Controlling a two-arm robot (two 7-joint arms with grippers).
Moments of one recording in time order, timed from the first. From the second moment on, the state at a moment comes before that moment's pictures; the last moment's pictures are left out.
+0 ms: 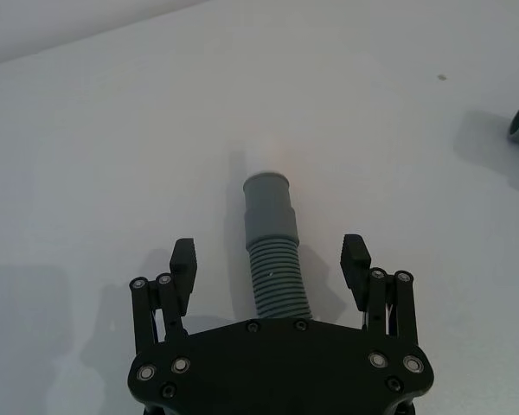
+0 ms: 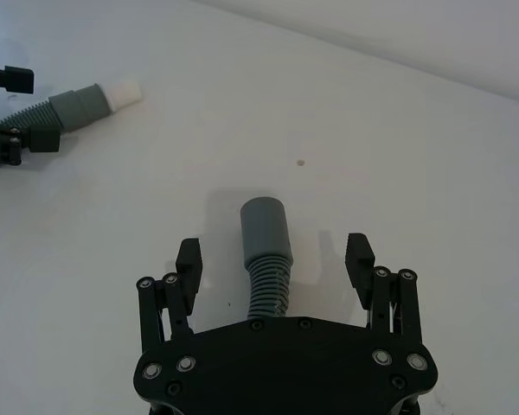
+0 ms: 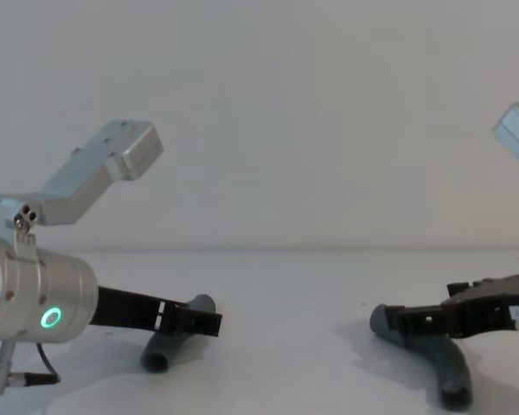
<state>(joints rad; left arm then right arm) -0.31 0.28 0.40 -1.58 -0.30 0.63 -0.12 0.21 0.39 -0.35 -1.61 0.27 0.47 0.29</state>
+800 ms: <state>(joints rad) -0.33 0.26 0.40 -1.52 -0.28 0.61 -0.14 0.23 0.38 -0.37 -1.58 0.24 0.50 0.31</state>
